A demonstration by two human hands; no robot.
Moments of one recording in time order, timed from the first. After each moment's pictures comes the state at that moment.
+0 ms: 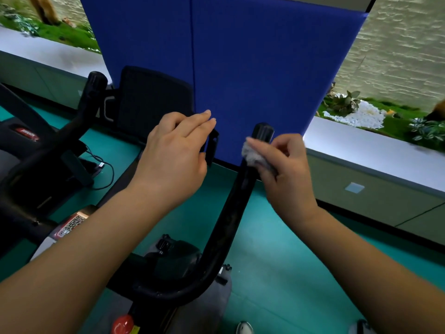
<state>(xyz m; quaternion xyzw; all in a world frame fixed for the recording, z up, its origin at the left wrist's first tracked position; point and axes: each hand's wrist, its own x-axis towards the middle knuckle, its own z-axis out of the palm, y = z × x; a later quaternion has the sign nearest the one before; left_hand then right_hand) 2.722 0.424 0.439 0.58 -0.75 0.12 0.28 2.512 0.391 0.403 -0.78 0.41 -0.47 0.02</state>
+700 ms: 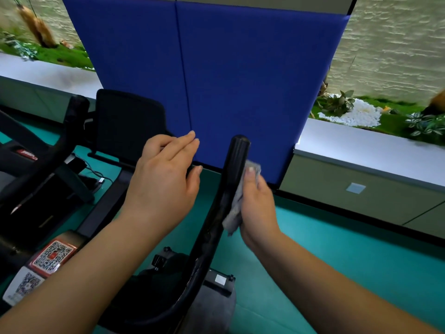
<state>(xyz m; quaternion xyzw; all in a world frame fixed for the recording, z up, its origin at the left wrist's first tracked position) 2.696 0.425 0.440 0.61 -0.74 0.11 0.28 2.546 0.401 0.379 -0.37 0.48 -0.56 0.56</state>
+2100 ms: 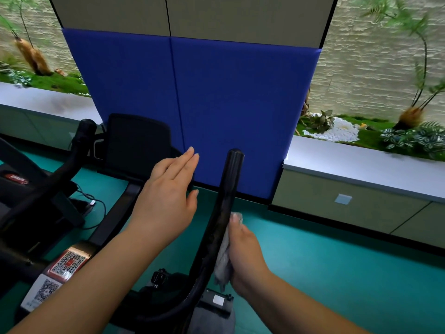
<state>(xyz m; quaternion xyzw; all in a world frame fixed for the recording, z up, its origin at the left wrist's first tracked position) 2.707 0.441 0.437 0.61 -0.76 0.06 0.23 2.562 0.469 0.374 -0.33 0.52 -0.49 0.62</state>
